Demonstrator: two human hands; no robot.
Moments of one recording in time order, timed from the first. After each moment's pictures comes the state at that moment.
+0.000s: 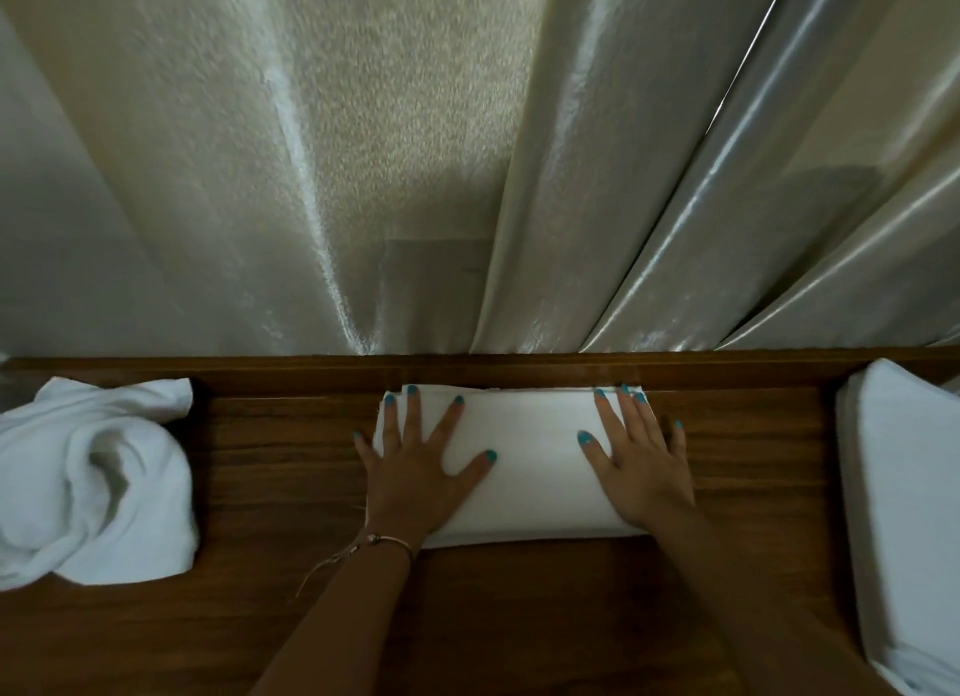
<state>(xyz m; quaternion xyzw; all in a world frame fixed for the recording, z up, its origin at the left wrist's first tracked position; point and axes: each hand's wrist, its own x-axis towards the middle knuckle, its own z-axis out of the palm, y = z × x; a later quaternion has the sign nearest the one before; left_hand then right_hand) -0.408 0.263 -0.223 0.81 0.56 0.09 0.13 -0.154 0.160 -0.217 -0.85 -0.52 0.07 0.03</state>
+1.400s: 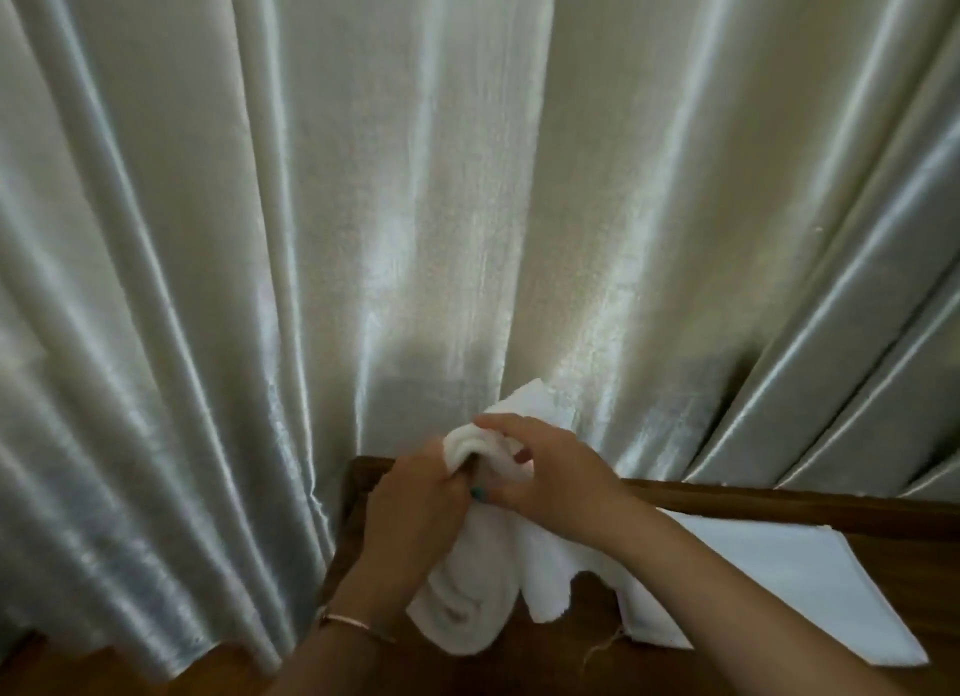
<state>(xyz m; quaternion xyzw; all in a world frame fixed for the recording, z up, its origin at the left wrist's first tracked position) -0.705 0.279 0.028 0.75 0.53 0.35 0.19 -0.548 0.233 0.080 -0.61 -0.72 0.21 0.27</state>
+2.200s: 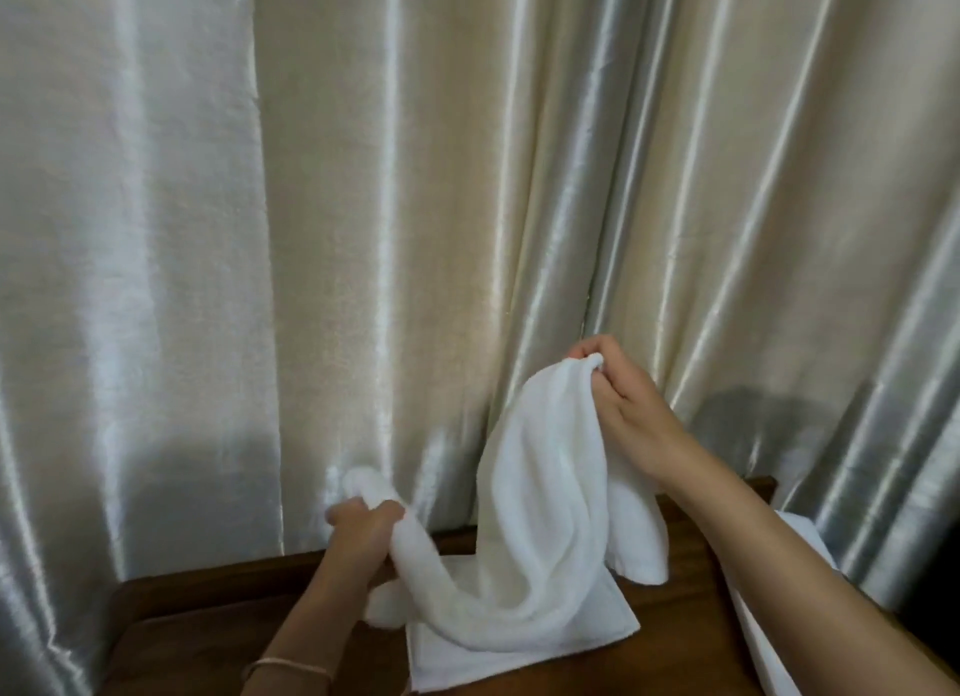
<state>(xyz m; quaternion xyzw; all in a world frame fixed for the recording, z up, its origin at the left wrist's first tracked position) -0.516 0.209 0.094 0.45 0.57 0.31 0.61 -0.320 0.070 0.220 -0.62 -0.58 0.07 0.52</state>
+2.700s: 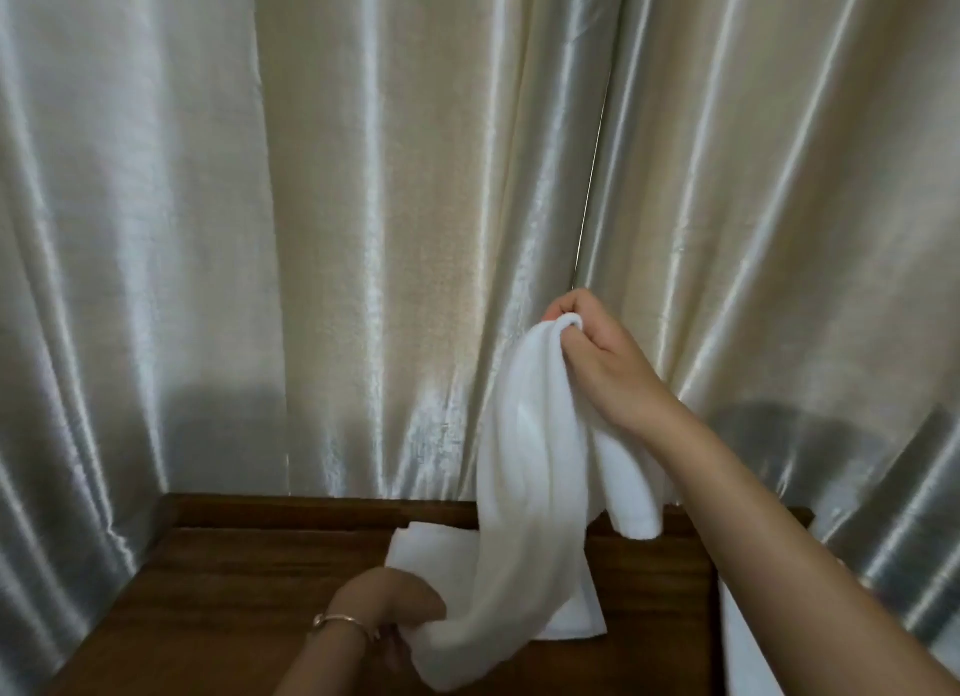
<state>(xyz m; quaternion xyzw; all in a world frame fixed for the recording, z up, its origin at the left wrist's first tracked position) -0.451 0.140 0.044 0.69 0.54 -0.24 0.42 -0.249 0.064 0.240 -0.53 -0.65 0.11 0.53</state>
